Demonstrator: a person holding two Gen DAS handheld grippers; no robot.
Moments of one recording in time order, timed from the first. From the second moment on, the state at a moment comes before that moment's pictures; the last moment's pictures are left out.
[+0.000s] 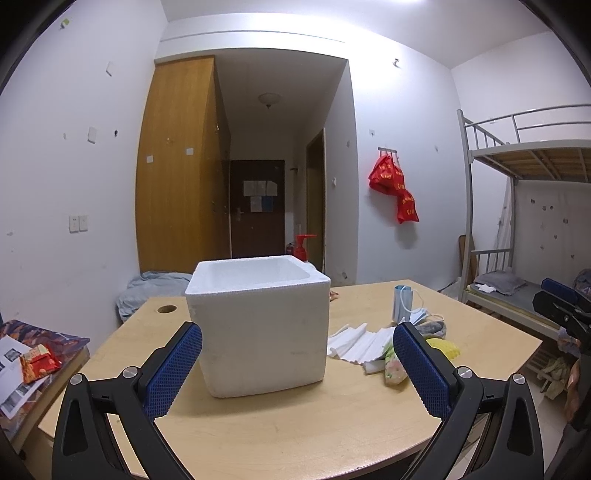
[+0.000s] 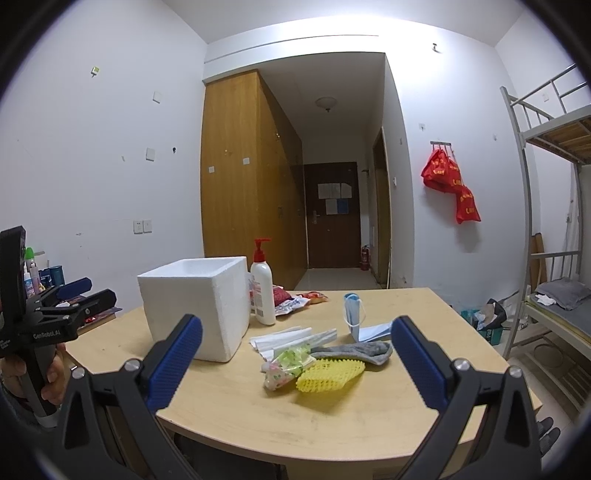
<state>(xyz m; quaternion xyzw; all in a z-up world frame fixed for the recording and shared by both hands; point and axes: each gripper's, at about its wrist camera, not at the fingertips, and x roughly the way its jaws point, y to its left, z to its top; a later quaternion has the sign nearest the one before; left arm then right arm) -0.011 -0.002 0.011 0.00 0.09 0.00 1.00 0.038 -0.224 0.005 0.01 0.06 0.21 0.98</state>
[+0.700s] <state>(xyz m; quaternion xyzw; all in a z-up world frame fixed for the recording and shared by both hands) -0.013 -0.006 0.012 0.01 0.09 0.00 1.00 0.038 -0.226 0.006 0.01 0.07 0.21 0.98</state>
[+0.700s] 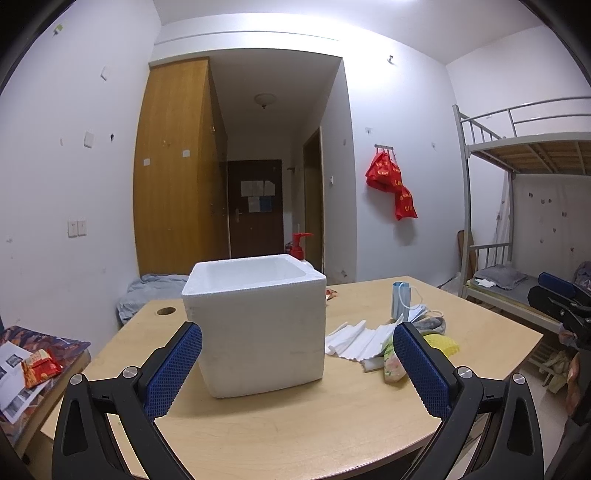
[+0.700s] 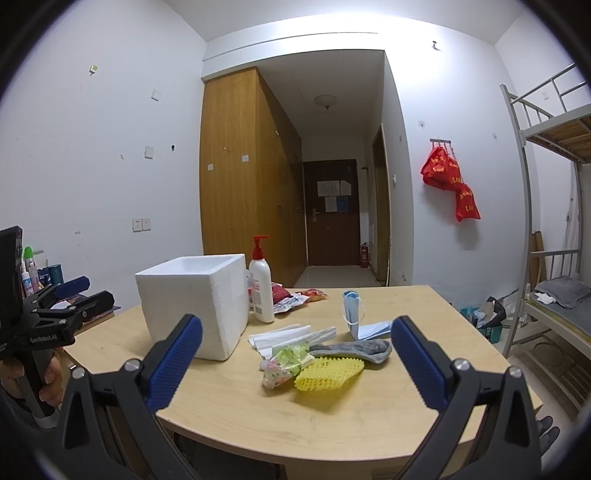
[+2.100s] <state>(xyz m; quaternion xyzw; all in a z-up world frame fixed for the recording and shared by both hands) 0.064 -0.065 0.006 0.03 0.16 -0.11 0.98 0.114 -0.248 0.007 0.02 0.14 0.19 0.97</state>
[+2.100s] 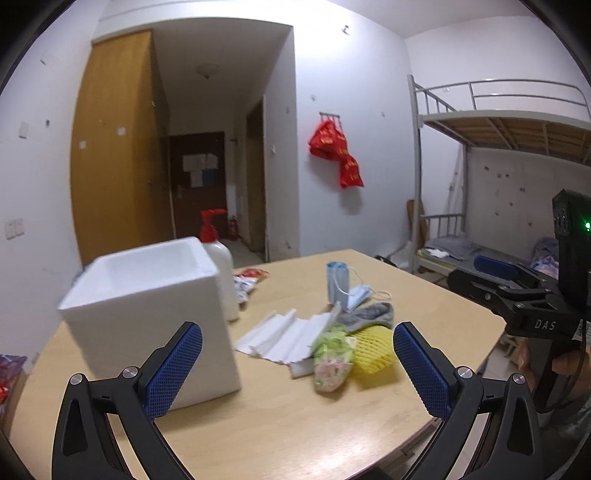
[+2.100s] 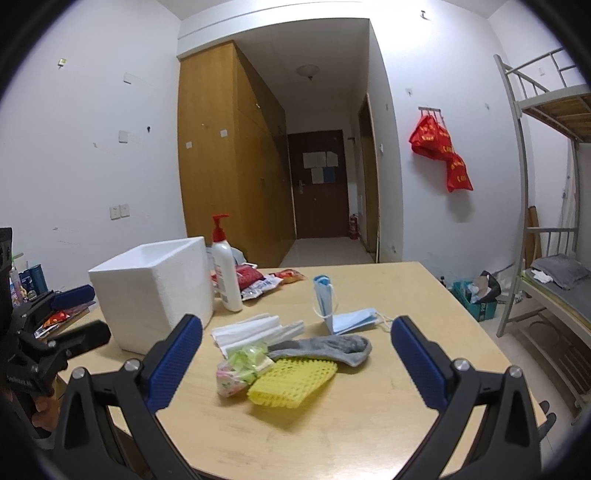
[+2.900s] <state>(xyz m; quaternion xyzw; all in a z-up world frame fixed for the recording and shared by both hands) 0.152 -0.107 -0.056 0.01 0.30 -0.19 0.94 0.193 -0.263 -0.034 0.01 0.25 0.19 0.95</state>
